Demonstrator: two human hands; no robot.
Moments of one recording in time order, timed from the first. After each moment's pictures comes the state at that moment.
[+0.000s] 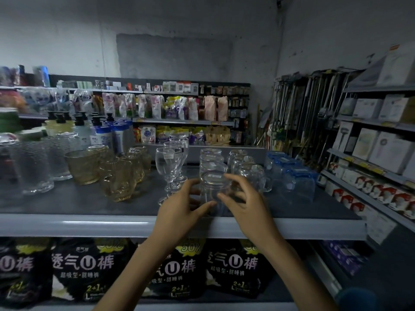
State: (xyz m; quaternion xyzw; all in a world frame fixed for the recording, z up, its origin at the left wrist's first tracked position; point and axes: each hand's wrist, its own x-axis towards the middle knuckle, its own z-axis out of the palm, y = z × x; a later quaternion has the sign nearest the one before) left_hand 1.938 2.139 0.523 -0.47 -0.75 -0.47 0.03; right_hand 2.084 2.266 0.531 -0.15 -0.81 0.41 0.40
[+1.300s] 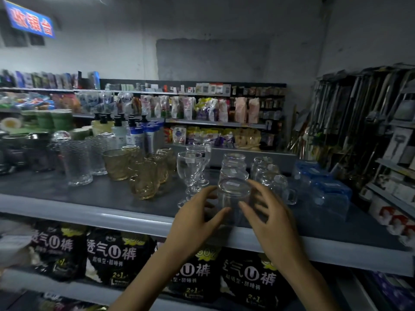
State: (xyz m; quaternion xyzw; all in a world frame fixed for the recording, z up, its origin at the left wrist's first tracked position) left_hand 1.955 2.129 0.524 -0.46 -0.74 -0.48 0.07; right_hand 2.099 2.262 0.540 -0.12 -0.82 0.38 0.42
